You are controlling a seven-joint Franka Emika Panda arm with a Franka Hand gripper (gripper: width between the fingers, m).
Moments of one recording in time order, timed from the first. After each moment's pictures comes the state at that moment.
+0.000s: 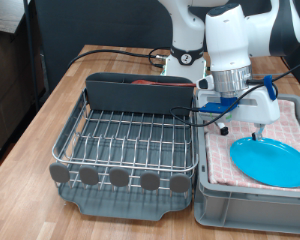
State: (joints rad) arm -0.04 0.23 0.37 -2.47 0.92 3.04 0.90
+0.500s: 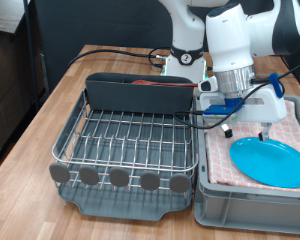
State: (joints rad) arm -0.05 0.25 0.39 -2.44 0.93 3.04 0.87
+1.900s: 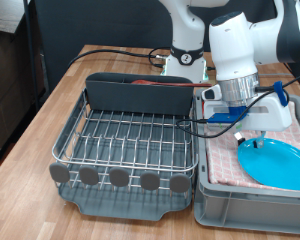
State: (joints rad) arm -0.07 0.32 0.42 -2.38 0.98 3.08 0.83
